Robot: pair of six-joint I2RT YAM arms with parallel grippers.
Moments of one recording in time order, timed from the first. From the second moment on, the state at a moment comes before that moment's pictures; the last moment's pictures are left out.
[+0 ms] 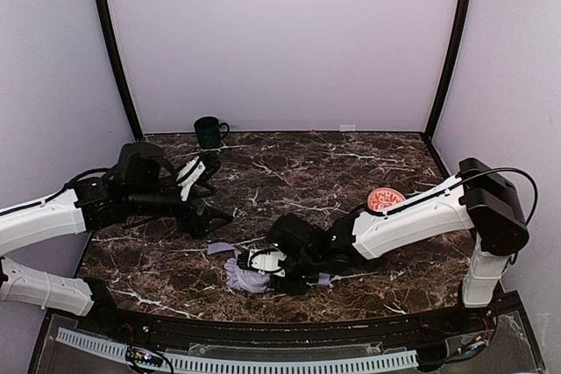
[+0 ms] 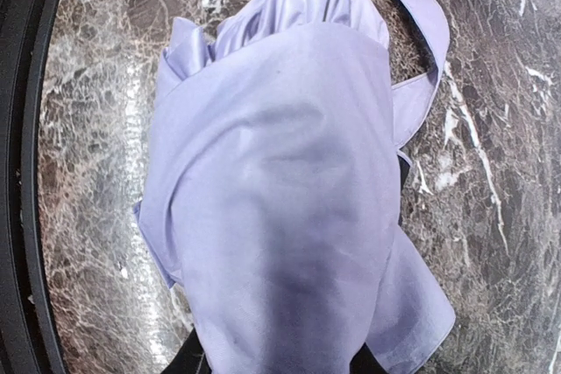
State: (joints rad) left arm -0.76 1.09 0.79 -0.28 0.25 0.13; right arm 1.27 1.86 1.09 -0.22 0.01 -0.29
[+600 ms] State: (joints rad) left arm -0.77 0.91 0.70 -0.25 0.19 0.23; right arm 1.13 1.98 1.28 -0.39 -0.37 -0.08
